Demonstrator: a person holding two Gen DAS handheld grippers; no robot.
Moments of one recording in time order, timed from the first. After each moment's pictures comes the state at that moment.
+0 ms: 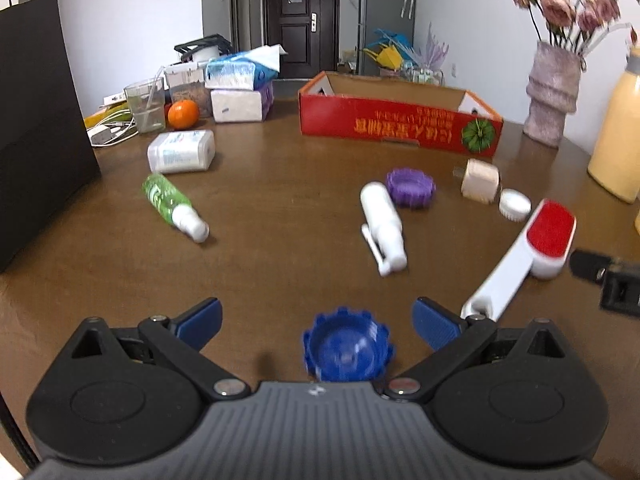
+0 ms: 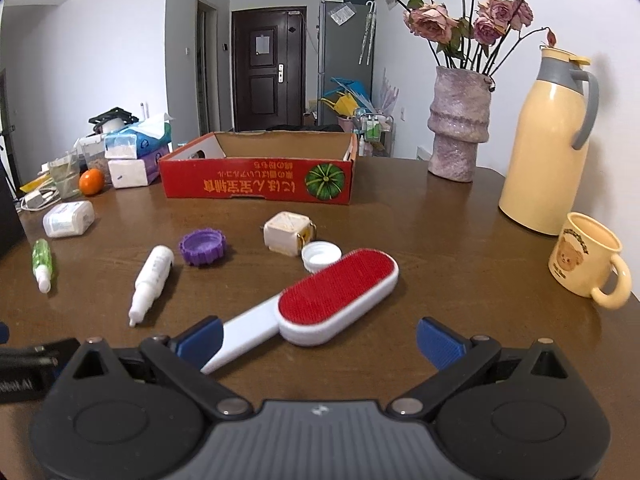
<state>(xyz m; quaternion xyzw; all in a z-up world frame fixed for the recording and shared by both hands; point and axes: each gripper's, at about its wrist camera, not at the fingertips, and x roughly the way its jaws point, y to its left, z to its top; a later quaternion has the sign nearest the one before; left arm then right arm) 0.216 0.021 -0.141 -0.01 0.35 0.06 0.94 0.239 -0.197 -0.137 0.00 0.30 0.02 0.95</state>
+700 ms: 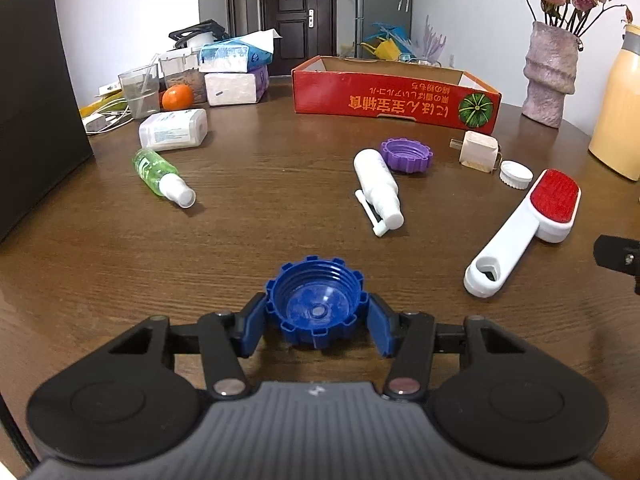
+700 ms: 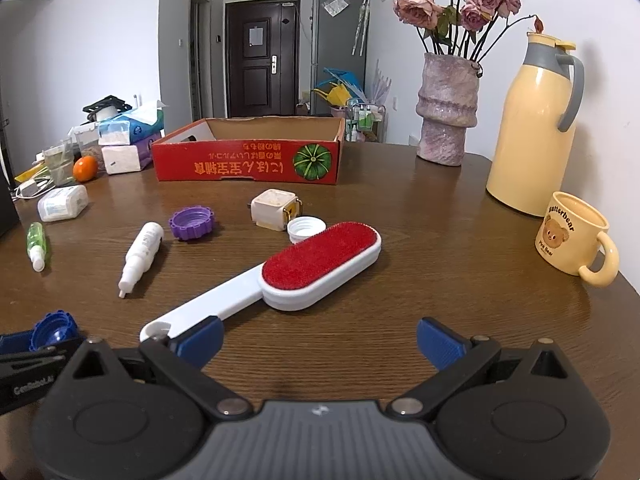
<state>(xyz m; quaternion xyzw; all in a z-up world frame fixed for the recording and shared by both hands) 0.212 0.016 -0.168 -0.01 0.35 0.05 0.94 0.226 -0.207 -0.148 0.00 0.31 0.01 0.95</state>
